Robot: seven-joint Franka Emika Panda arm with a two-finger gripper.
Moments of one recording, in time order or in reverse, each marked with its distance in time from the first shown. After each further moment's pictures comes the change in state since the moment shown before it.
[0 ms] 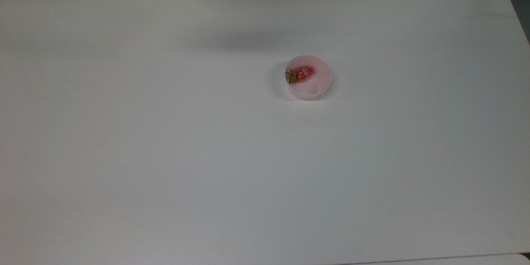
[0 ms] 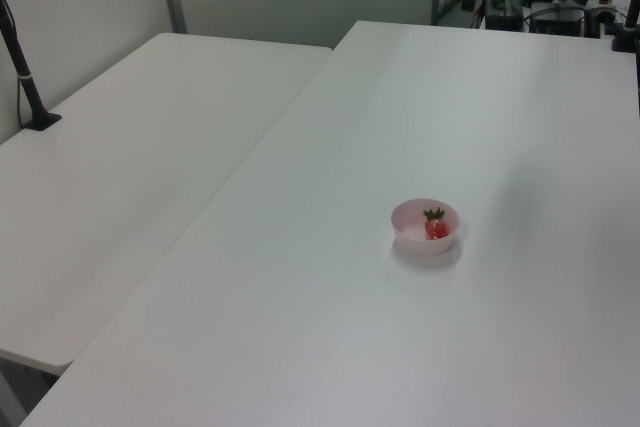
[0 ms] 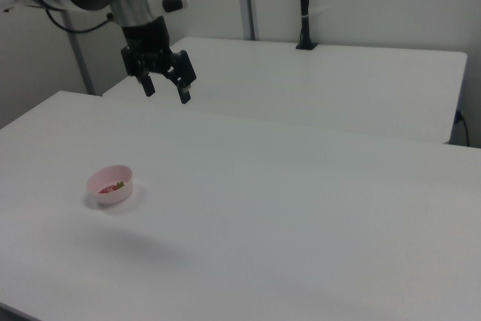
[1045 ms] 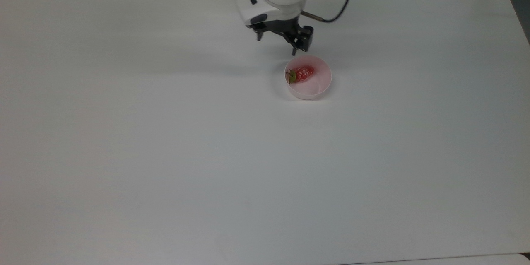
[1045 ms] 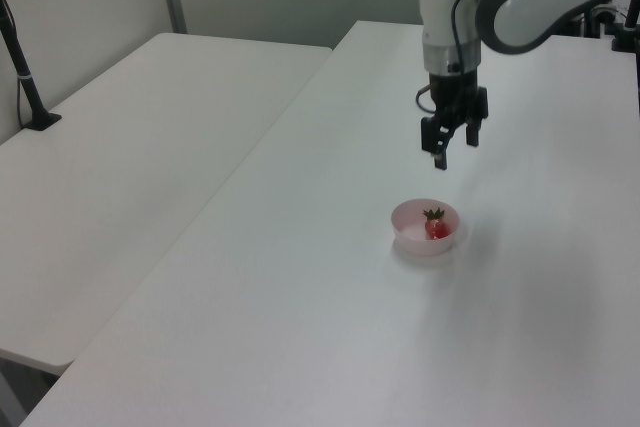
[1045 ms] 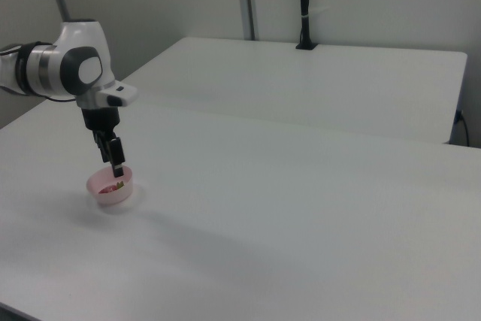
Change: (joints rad) arm 0.087 0.175 0.254 -0.257 0.000 0.214 0.756
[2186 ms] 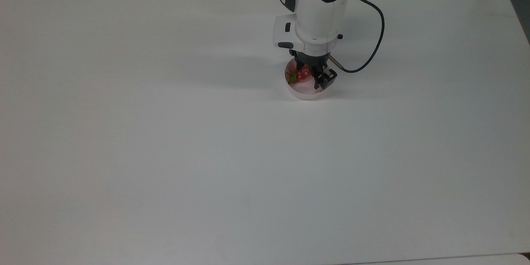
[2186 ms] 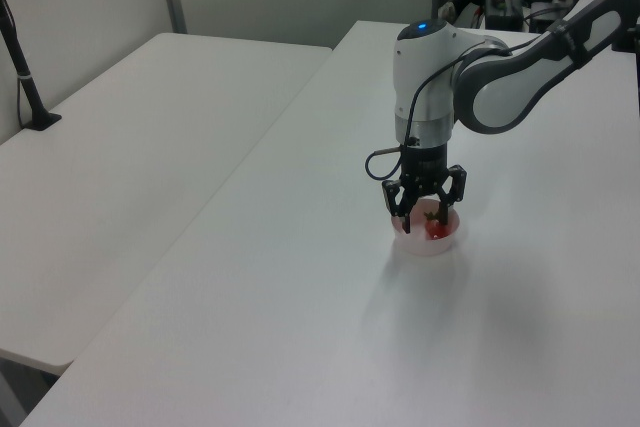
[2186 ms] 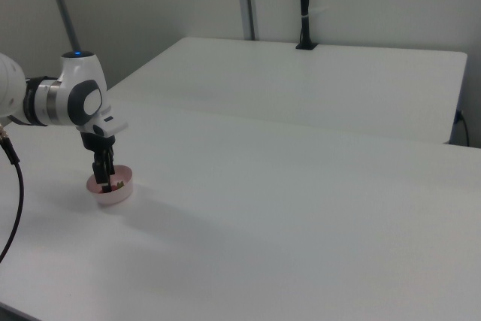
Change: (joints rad) arm 0.104 0.194 0.001 0.024 0.003 0.237 0.547
